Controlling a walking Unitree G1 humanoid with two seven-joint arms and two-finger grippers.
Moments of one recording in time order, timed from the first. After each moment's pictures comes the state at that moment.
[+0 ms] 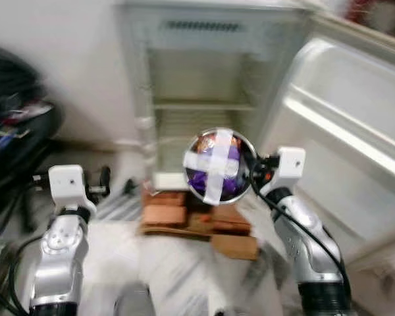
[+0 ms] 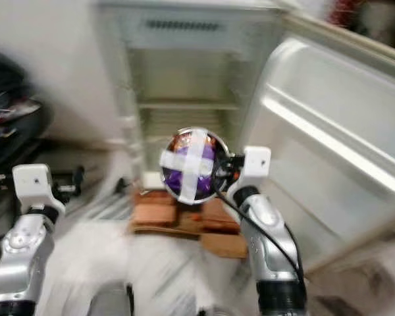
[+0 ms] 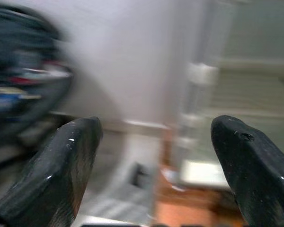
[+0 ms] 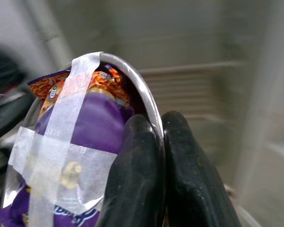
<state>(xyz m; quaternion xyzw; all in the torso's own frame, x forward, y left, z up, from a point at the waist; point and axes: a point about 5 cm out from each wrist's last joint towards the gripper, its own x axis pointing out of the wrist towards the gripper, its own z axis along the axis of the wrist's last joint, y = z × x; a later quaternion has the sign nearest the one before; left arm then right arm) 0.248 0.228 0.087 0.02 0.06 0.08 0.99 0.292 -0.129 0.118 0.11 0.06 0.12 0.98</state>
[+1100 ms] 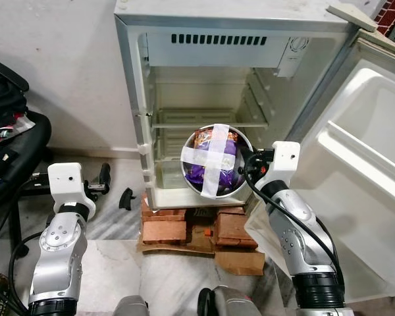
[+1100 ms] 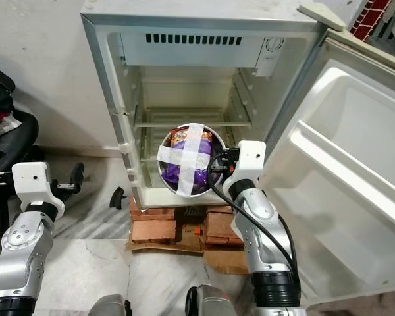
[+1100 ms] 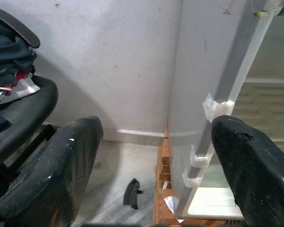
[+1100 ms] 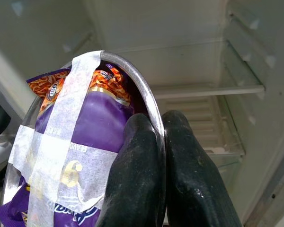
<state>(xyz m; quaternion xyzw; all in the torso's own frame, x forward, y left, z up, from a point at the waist) 0.260 0.219 0.090 0.01 0.06 0.05 1.00 0.293 -0.131 0.116 0.11 0.06 0.11 0.99</state>
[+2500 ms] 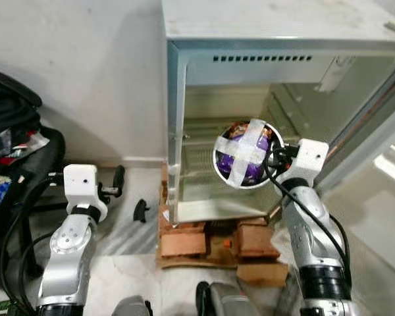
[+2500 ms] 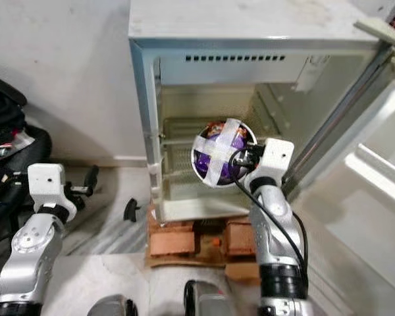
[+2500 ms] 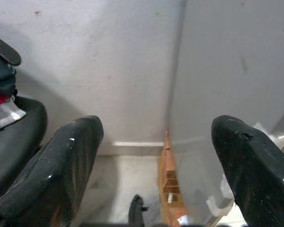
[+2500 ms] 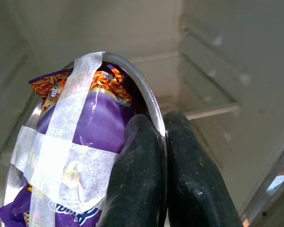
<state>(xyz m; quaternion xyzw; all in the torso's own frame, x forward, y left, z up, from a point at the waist) 0.255 0.203 0.088 0.02 0.06 0.01 1.00 0.303 -0.164 0.113 0.09 0.04 -0.02 0.99</state>
